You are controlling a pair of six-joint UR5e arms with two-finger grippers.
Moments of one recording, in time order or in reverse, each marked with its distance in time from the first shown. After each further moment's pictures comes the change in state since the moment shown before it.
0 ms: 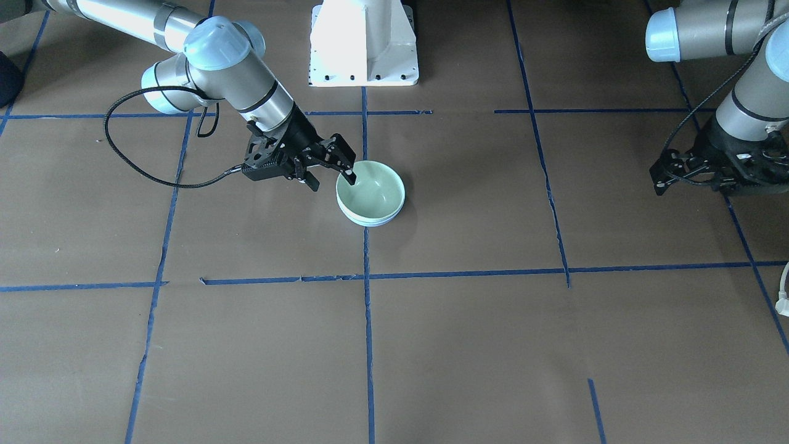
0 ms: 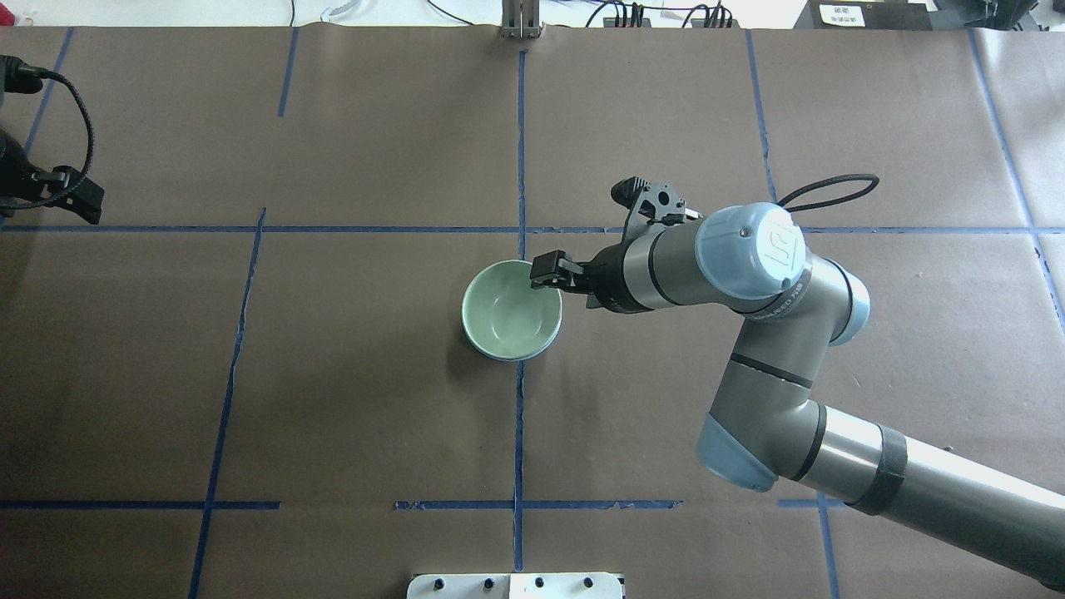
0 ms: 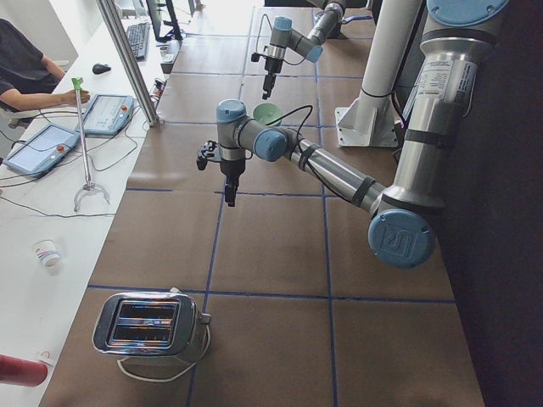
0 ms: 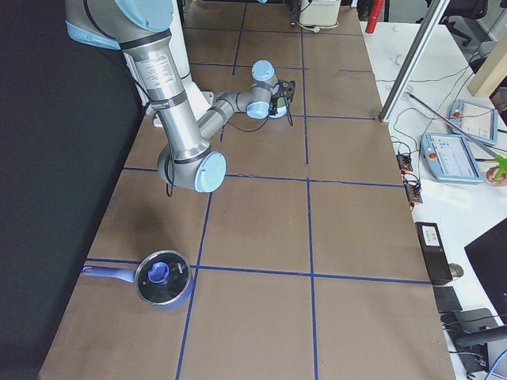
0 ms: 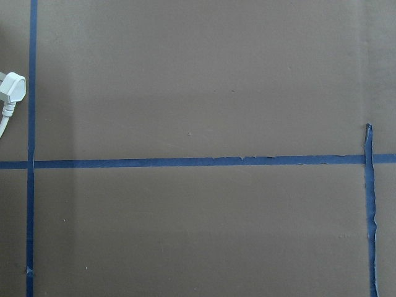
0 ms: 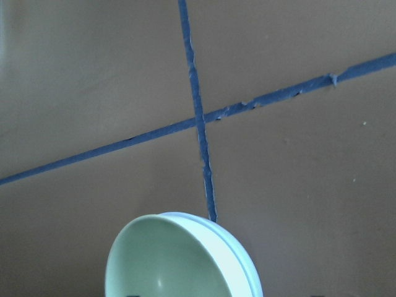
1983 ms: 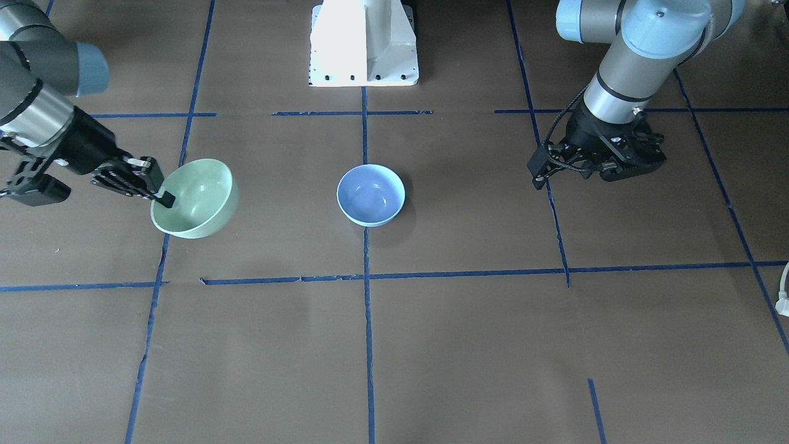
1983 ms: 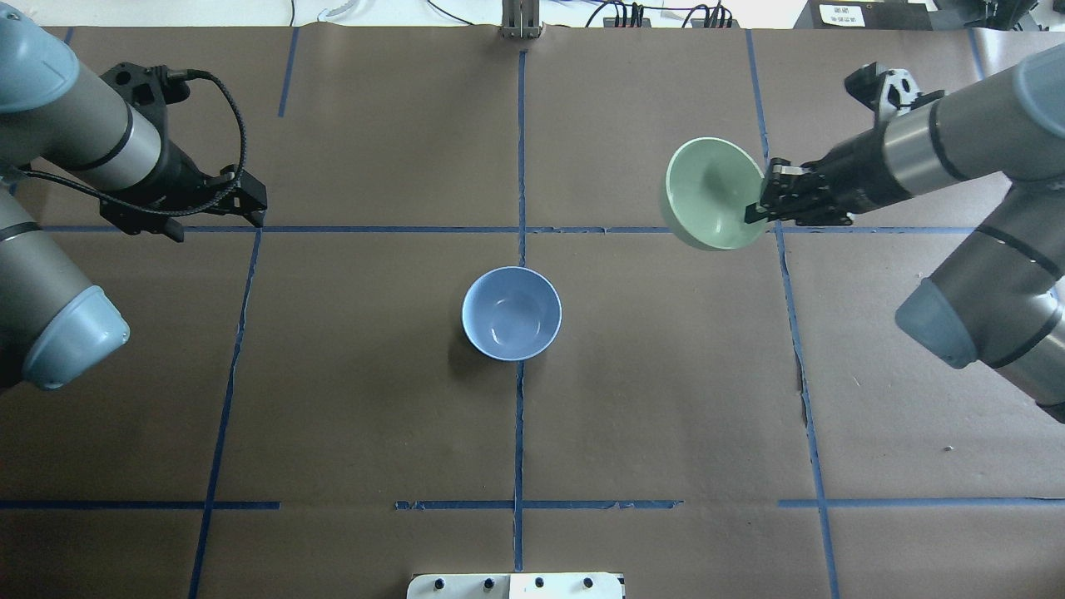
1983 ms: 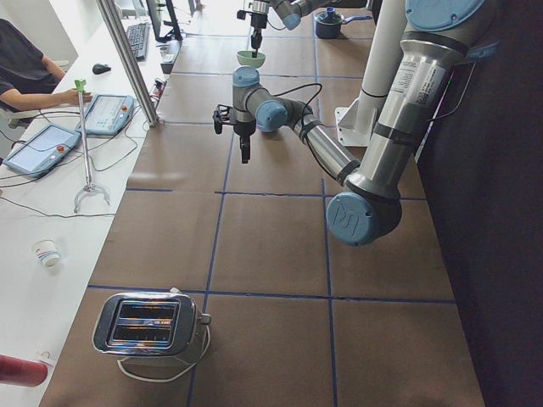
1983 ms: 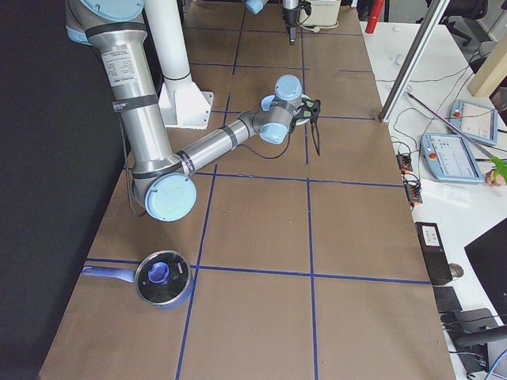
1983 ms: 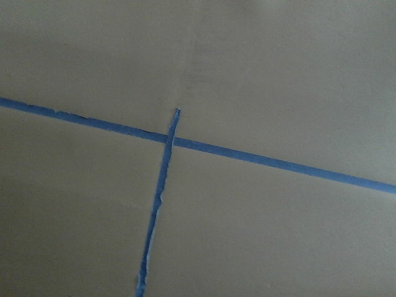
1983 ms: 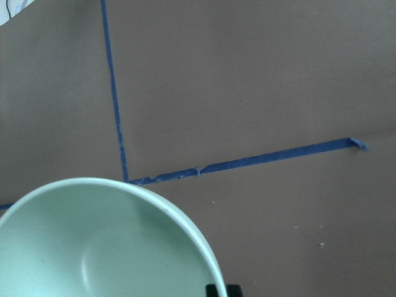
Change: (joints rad) left arm 0.159 -0.150 -0.037 -0.003 0.016 -0.347; right arm 0.294 -0.187 0.105 0.037 0.356 -0.104
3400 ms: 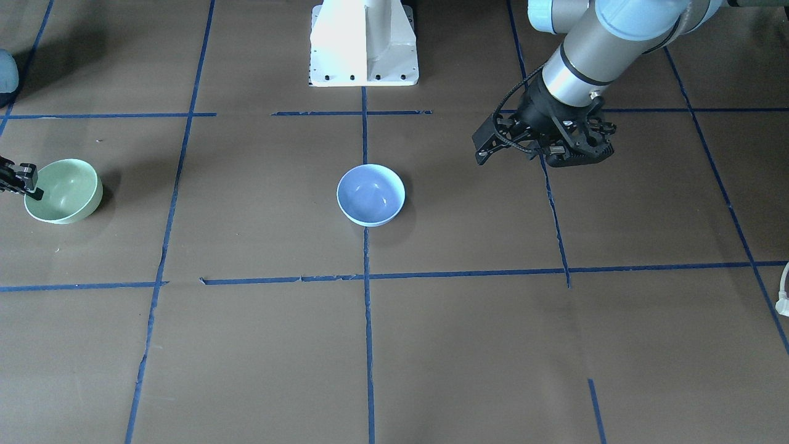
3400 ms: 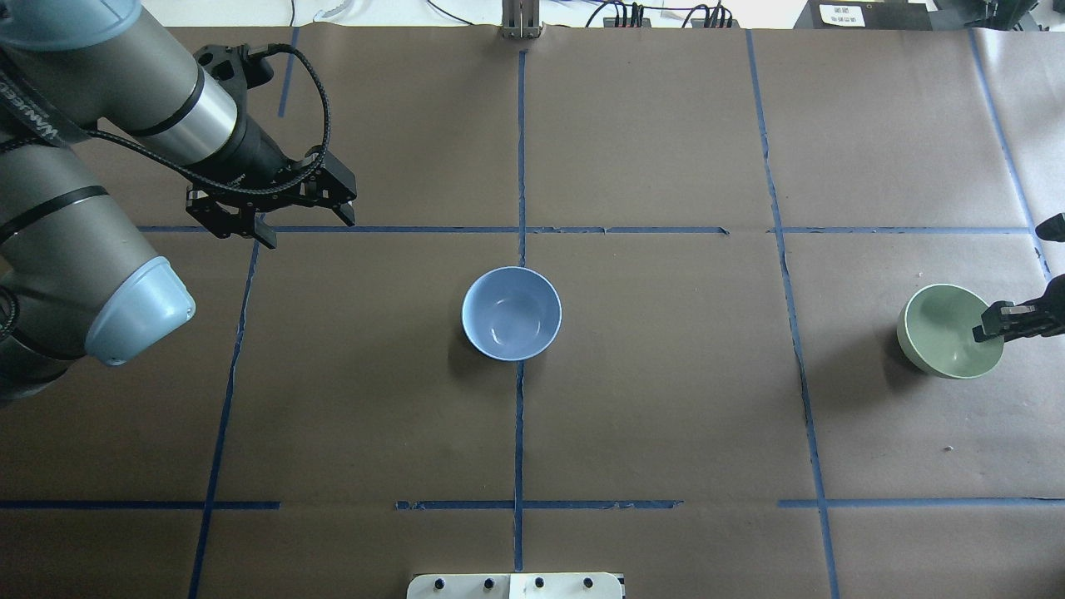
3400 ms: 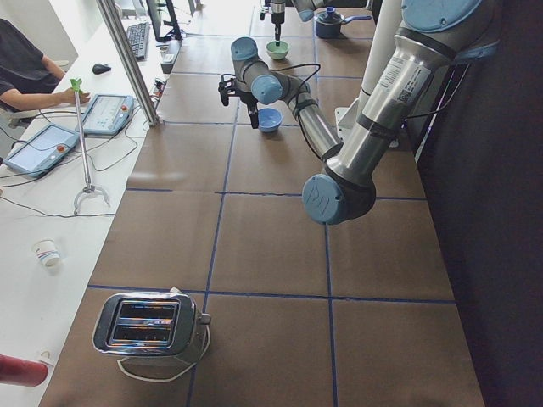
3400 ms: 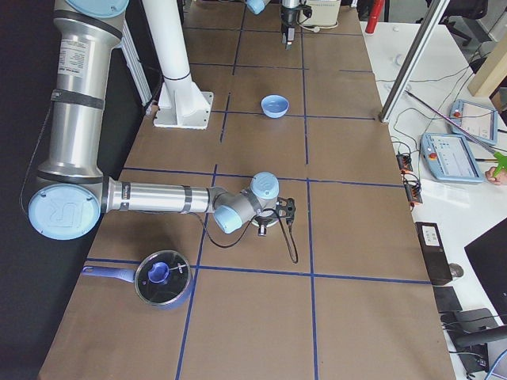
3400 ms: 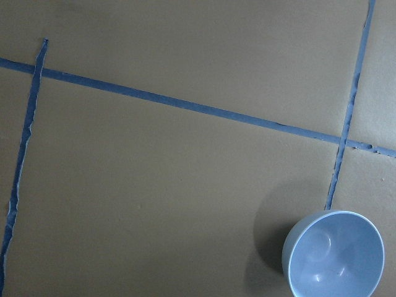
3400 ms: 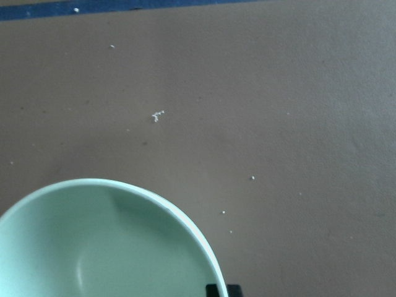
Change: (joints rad) left arm 0.067 -0.202 0.016 -0.009 -0.198 -0.274; right arm 0.208 -0.477 -0.173 0.012 0.085 -0.679
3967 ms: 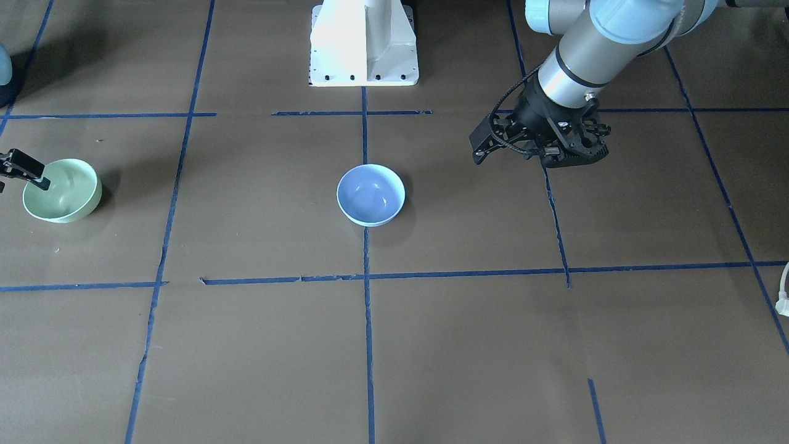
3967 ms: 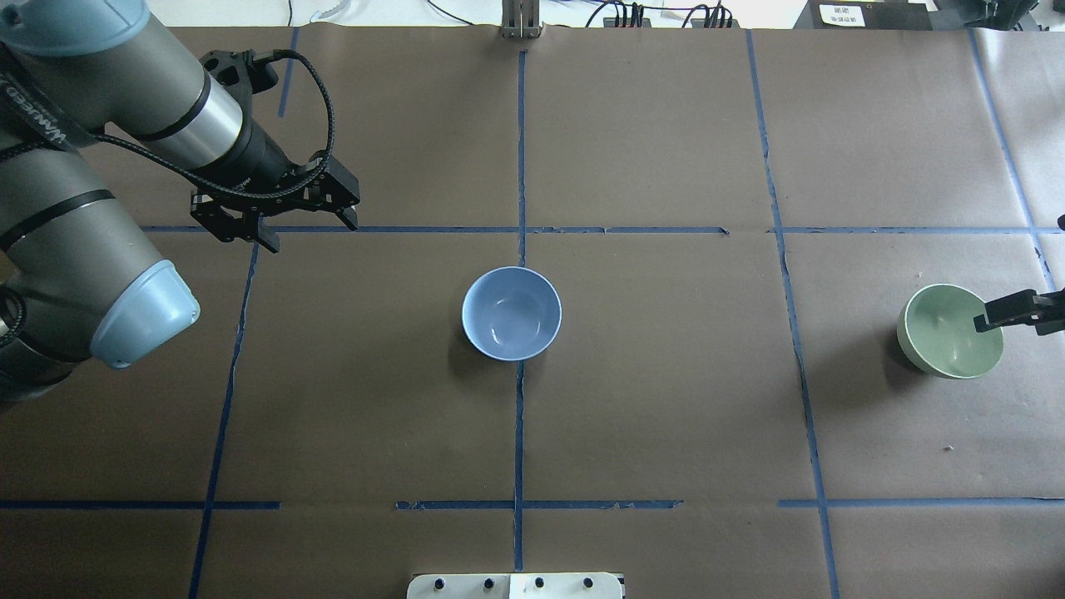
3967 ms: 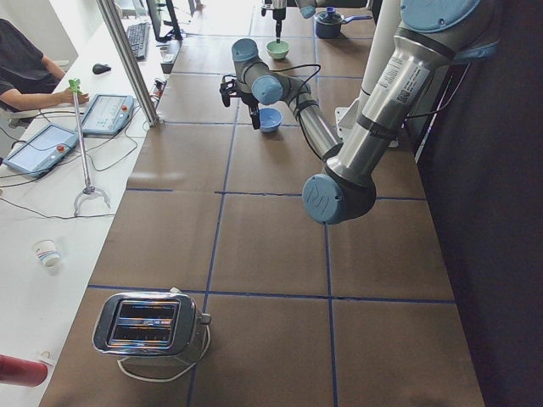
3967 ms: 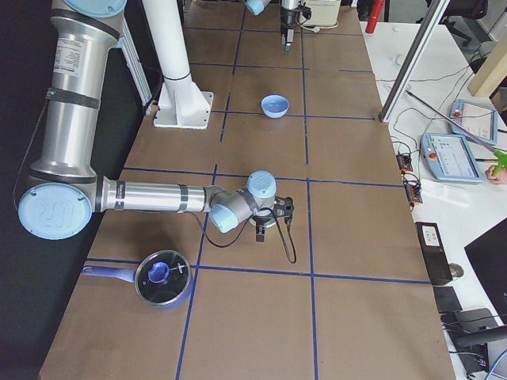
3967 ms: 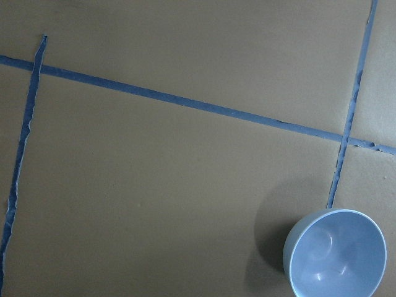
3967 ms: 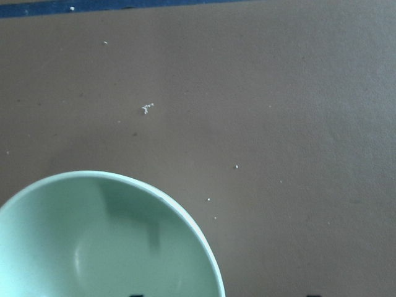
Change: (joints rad) left arm 0.010 0.000 0.001 0.000 -0.001 -0.001; right arm 0.009 -0.025 0.015 -0.010 -0.006 -0.023
